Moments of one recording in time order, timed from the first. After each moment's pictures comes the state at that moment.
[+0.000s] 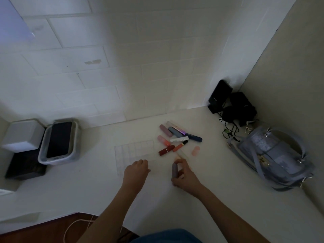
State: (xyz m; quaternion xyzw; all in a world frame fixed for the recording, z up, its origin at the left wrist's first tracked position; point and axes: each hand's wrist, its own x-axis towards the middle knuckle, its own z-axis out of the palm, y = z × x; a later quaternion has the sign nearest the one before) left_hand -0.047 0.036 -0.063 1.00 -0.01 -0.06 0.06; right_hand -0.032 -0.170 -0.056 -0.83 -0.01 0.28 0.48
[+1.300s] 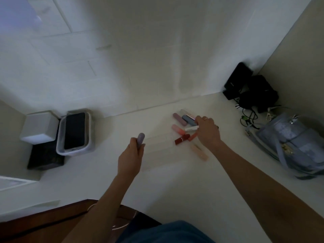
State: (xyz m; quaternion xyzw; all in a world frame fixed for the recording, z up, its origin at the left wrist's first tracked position) left_hand -0.052 0.095 -0.034 0.94 0.16 0.04 0.29; right_hand 0.074 -0.148 -0.027 -0.99 -0.07 0.04 0.11
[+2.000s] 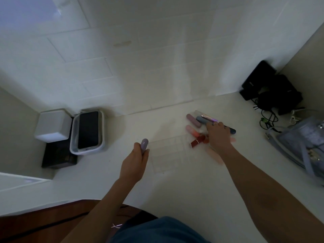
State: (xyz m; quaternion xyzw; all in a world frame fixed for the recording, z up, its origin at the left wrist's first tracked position) left_hand -0.062 0.135 -0.040 0.93 0.15 -0.02 0.32; right_hand 0.085 -0.124 -0.057 -0.99 -0.05 0.09 -0.04
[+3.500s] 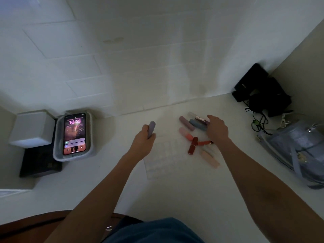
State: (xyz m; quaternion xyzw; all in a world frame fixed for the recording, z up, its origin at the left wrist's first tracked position) left_hand 0.029 0.119 -0.036 0.87 0.14 -0.11 0.46; right_hand 0.123 -0.134 -0.055 -0.99 0.07 0.09 0.12
